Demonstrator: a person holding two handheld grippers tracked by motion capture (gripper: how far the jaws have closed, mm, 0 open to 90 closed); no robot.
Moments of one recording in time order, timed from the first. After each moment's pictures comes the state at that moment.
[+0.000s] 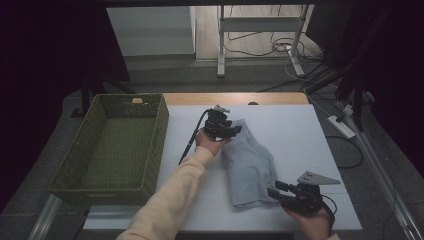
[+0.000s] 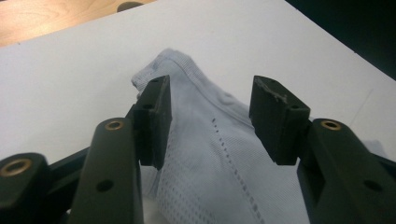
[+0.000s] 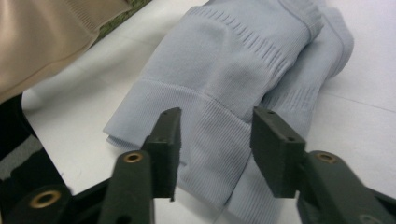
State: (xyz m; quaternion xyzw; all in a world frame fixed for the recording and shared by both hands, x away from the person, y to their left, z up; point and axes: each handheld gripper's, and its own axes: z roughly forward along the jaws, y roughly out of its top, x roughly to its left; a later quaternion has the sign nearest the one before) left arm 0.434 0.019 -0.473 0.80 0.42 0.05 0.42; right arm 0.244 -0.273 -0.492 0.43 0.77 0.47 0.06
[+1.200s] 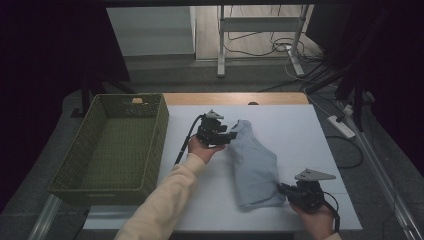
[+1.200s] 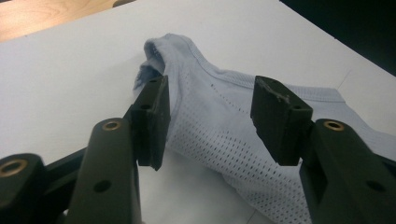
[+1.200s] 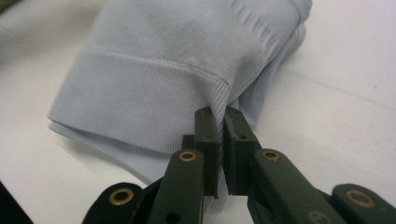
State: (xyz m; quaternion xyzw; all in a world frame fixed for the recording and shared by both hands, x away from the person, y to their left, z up) left arm 0.407 0.037 -0.467 0.81 0.41 0.05 0.43; right arm 0.253 -0.279 -0.494 0.44 0.81 0.37 0.10
